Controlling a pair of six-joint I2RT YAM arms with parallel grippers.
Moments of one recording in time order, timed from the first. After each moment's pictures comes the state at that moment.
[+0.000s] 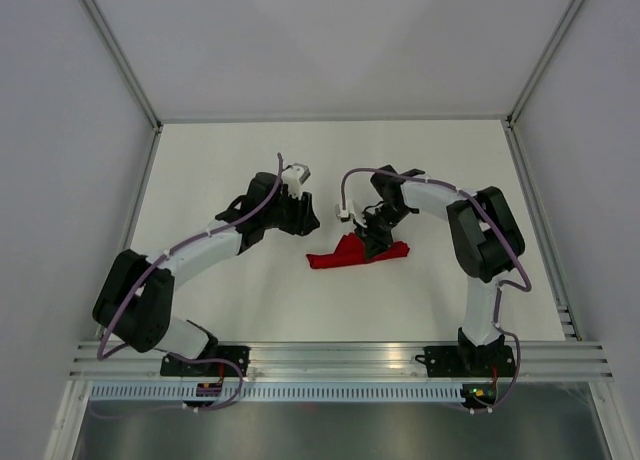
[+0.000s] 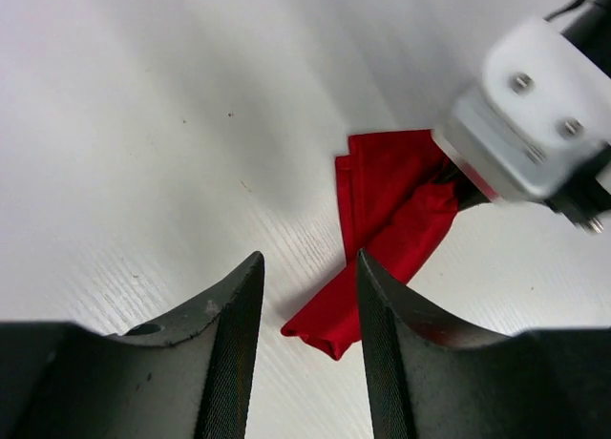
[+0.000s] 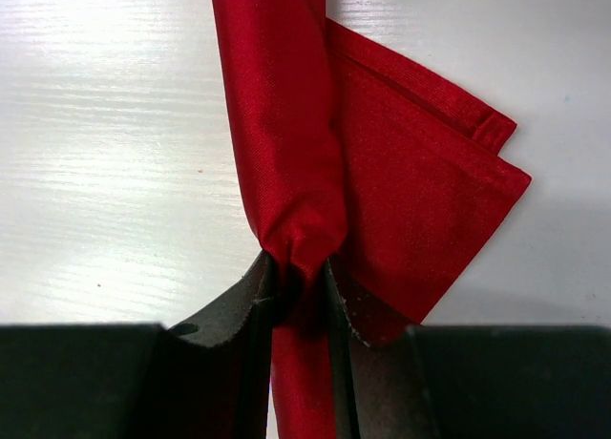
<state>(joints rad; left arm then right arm) -0.53 1.49 0.89 -0.05 0.28 -0.22 0.44 1.97 1.29 -0.86 -0.69 -1.07</state>
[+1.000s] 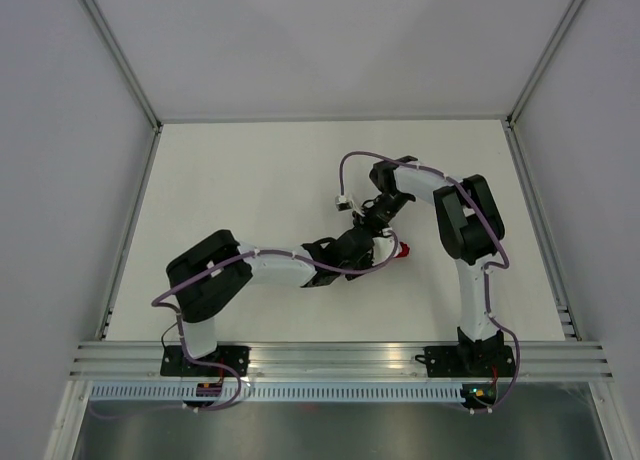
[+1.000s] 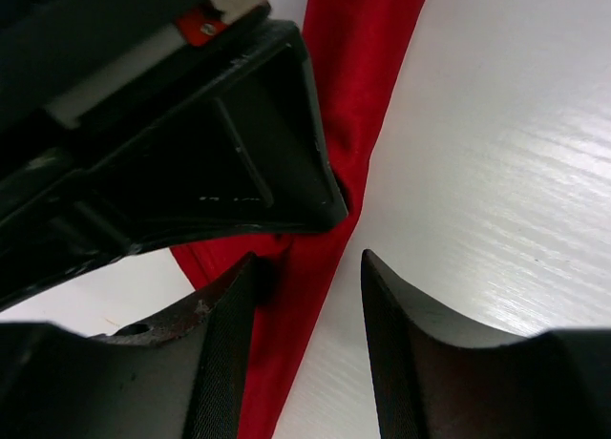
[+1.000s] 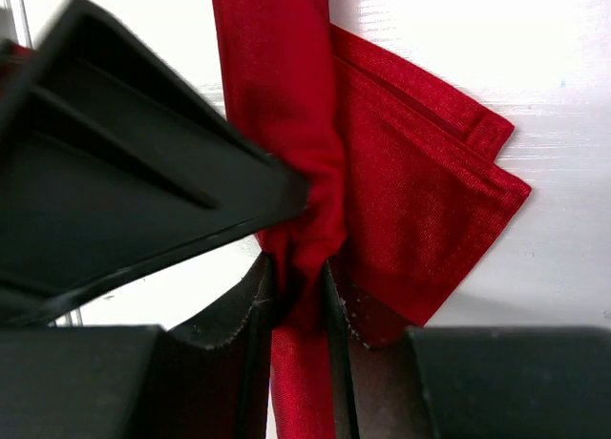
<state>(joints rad) -1.06 1.82 0.99 0.09 -0.18 0.29 0.40 2.18 1.54 -1.12 -0.77 -1.04</state>
